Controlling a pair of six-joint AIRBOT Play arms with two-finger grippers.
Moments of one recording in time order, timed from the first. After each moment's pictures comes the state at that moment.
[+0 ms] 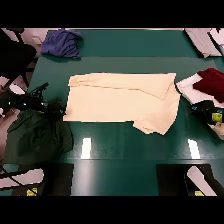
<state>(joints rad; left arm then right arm) 0.23 -1.36 0.90 1.03 -1.17 -1.23 -0.70 -0.91 0.70 -0.74 1.36 1.22</state>
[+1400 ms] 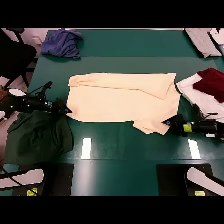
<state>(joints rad) 0.23 -1.35 0.85 0.72 -1.20 -1.06 -0.46 -1.18 0.47 -0.66 1.19 1.17</state>
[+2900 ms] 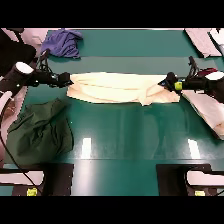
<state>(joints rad) 0.04 -1.48 1.24 0.89 -0.87 -1.29 -0.14 -1.46 1.12 -0.63 0.95 1.30</state>
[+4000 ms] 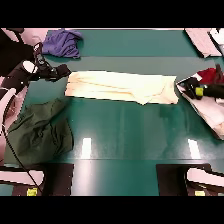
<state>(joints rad) 0.02 -1.52 1.30 1.06 -0.64 -1.53 -0.46 -1.35 0.96 -0.63 1.00 1.21</state>
